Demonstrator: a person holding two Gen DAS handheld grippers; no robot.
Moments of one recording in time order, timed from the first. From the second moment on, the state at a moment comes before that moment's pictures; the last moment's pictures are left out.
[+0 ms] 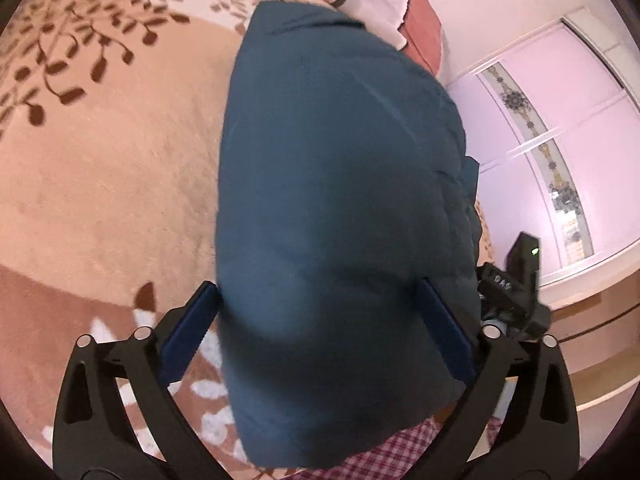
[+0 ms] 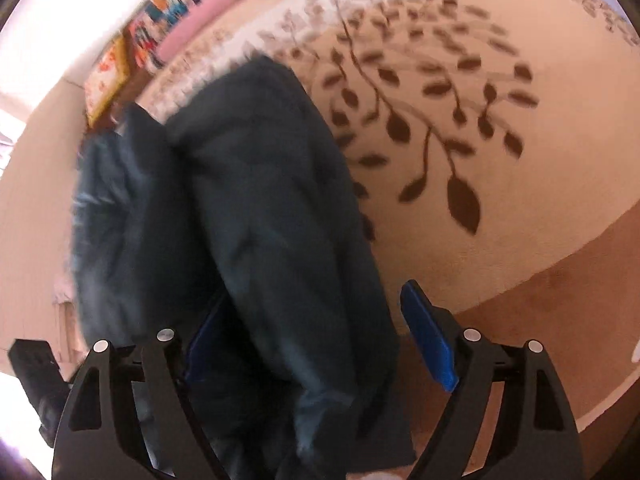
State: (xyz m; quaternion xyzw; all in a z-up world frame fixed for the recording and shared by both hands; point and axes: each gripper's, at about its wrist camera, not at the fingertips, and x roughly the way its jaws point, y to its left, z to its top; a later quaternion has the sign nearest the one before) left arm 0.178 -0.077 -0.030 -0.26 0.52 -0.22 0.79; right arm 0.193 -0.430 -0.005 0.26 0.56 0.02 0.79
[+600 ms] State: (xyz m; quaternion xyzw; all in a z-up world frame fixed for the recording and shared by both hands) left arm 0.213 -0.035 0.014 -0.18 0.43 -0.19 0.86; right arm 0.210 -0.357 0.014 0.25 0.49 0.12 0.83
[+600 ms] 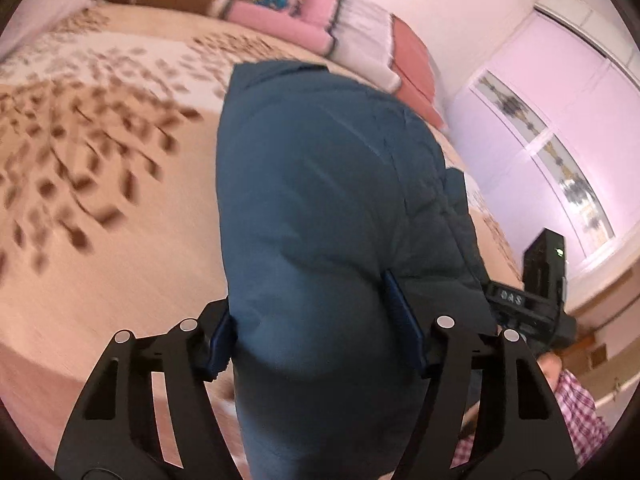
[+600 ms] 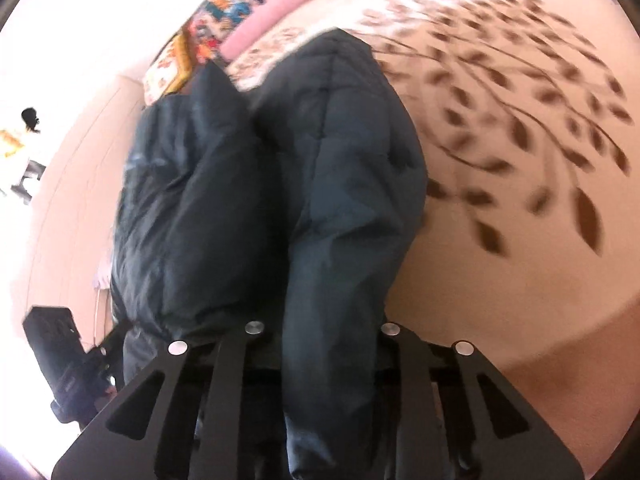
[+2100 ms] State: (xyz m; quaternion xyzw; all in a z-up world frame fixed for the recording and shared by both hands) left arm 0.050 0.014 0.046 -0.08 0.40 0.00 0.91; right arm 0.075 -0.229 0.044 0.01 0.46 0.04 0.89
